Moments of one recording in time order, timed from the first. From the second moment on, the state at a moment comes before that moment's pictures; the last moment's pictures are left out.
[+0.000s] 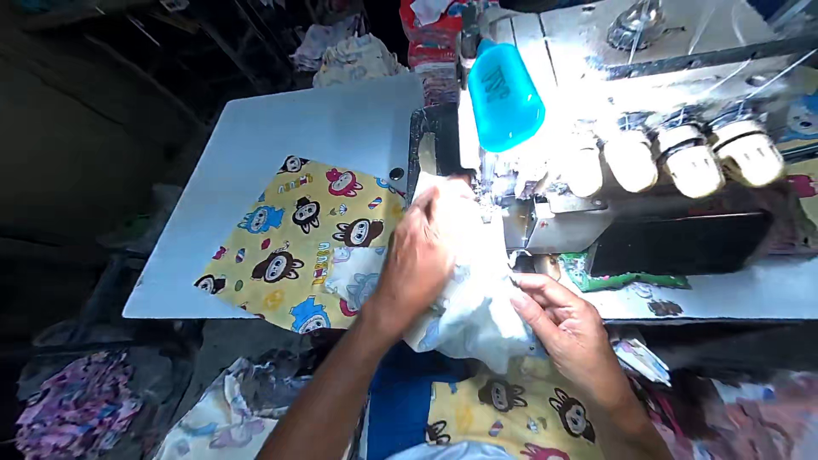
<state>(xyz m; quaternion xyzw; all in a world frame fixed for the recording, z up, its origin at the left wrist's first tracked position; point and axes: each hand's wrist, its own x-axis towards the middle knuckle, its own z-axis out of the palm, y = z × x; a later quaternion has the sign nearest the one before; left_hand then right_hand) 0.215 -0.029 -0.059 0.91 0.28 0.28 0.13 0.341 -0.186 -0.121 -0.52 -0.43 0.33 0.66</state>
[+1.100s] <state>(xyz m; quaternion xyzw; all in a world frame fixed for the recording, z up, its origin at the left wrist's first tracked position) 0.034 0.004 -0.016 0.89 0.40 0.22 0.00 0.293 -0.213 -0.131 -0.56 -0.33 0.39 0.65</state>
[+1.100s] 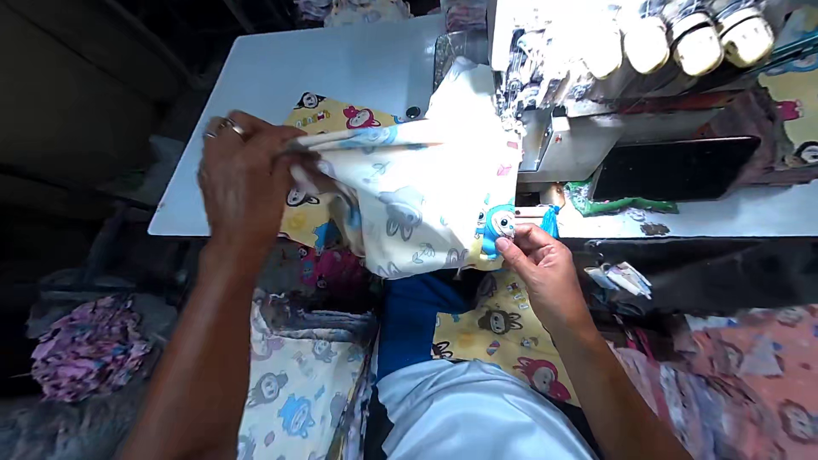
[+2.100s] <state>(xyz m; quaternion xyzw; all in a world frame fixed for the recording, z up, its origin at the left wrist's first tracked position) 0.133 -0.196 -0.157 0.87 0.28 0.37 0.20 0.271 -0.282 -0.155 -0.61 -0.34 0.37 0.61</state>
